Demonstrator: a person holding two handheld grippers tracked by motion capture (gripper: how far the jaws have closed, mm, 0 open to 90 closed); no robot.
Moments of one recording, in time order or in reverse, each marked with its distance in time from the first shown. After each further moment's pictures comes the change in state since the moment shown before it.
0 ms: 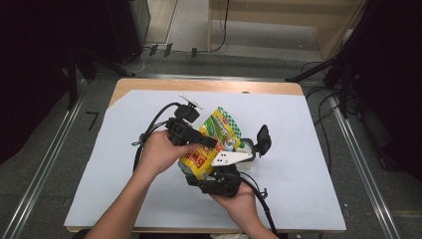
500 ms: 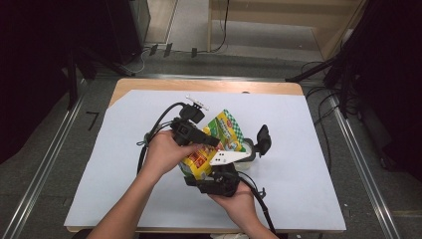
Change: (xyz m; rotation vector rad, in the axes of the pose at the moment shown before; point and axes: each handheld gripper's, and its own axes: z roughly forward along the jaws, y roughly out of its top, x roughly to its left) left arm -0.008 0.006 0.011 -0.010 0.060 0.064; right arm 0.000 0.002 0.003 0.016 0.012 0.014
